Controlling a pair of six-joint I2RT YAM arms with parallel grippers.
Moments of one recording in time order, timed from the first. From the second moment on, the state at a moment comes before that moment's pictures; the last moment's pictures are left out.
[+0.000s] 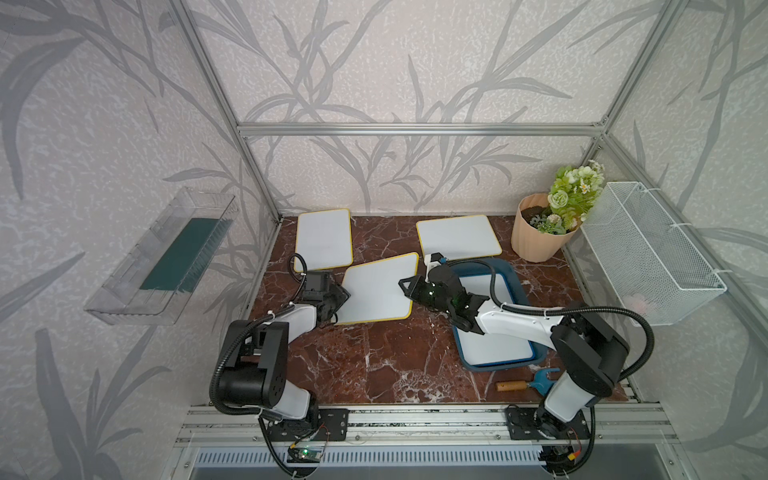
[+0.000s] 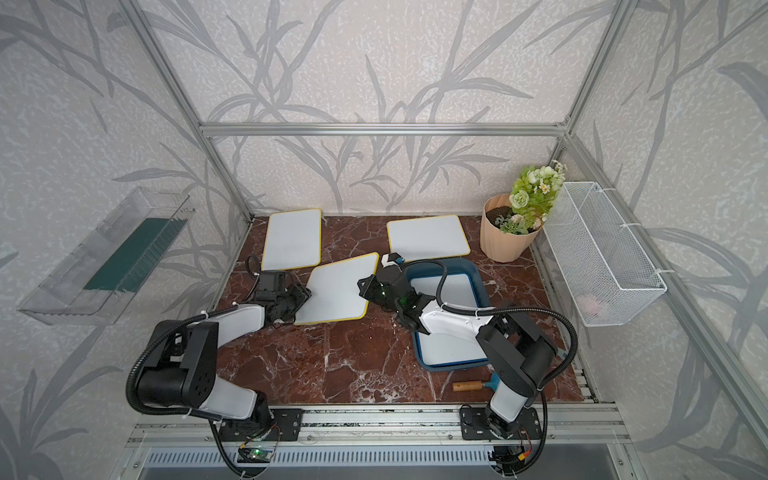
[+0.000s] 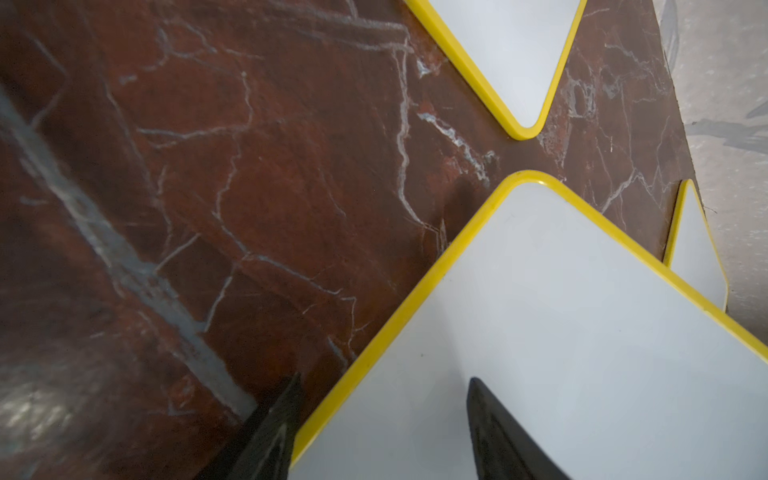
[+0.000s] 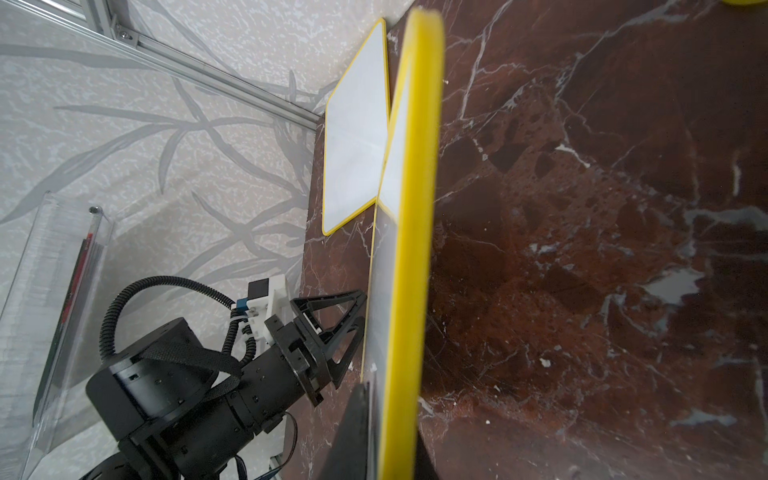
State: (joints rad) left arm -0.05 1.51 0.62 0.00 0.09 -0.88; right arm 0.83 1.69 0.95 0.33 -0.03 1.13
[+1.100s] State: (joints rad) left arm -0.22 1.38 0.78 -0.34 0.10 -0.84; right arm 0.85 1.51 0.95 0.22 0.11 0.86
